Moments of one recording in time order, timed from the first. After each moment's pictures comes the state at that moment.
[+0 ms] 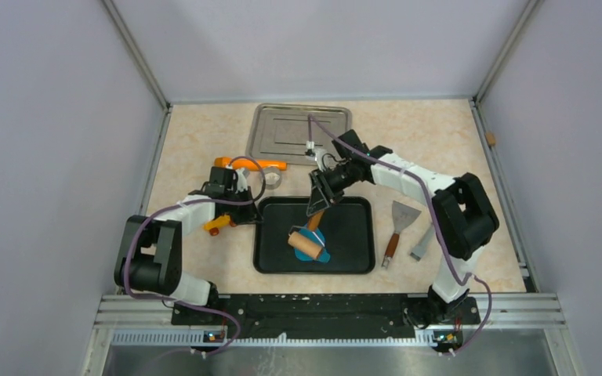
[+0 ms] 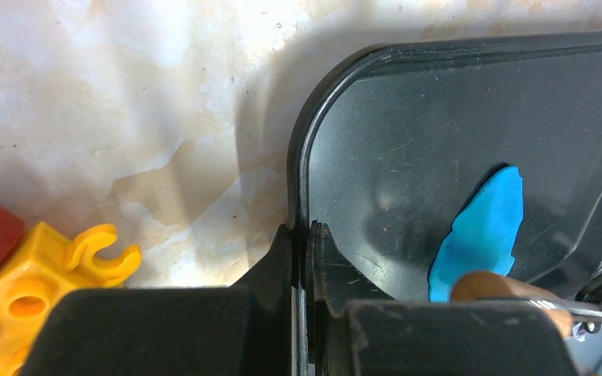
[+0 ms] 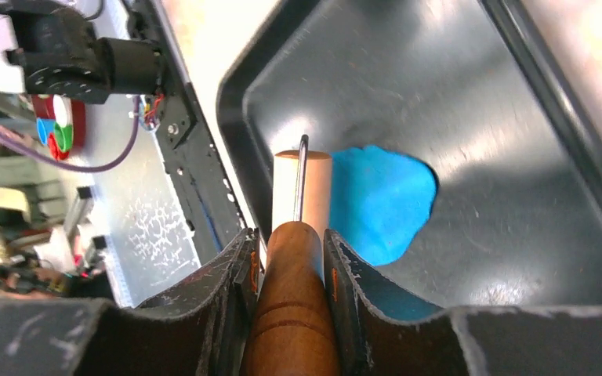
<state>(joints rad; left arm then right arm) -0.16 1.47 0.67 -0.27 0.39 -0.36 0.61 1.81 1.28 -0.51 -0.83 0.14</state>
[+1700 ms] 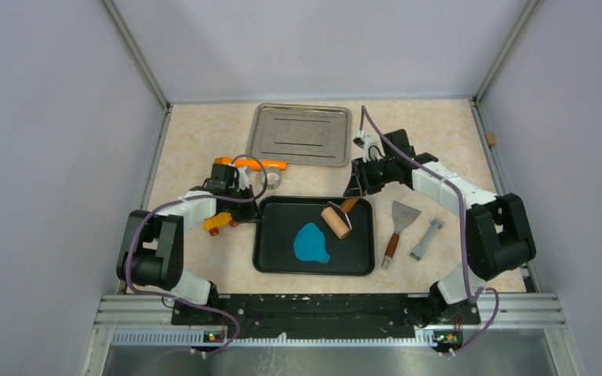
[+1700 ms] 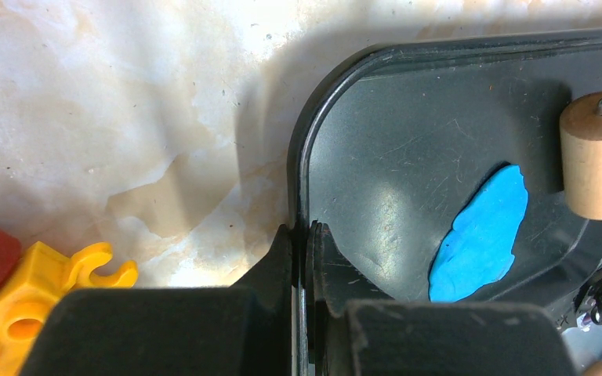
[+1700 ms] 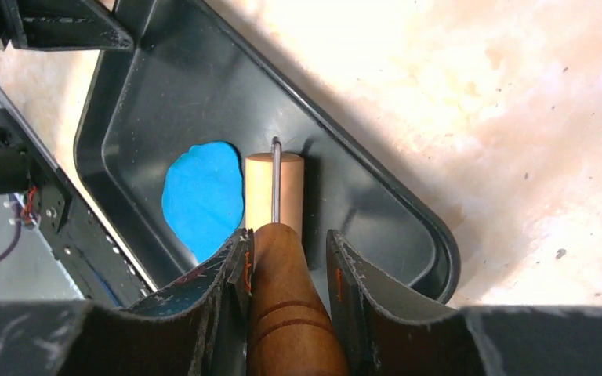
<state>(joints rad) -0.16 1.51 0.72 -0.30 0.41 -0.32 0.38 1.57 1.04 -0.39 -0.55 0.12</state>
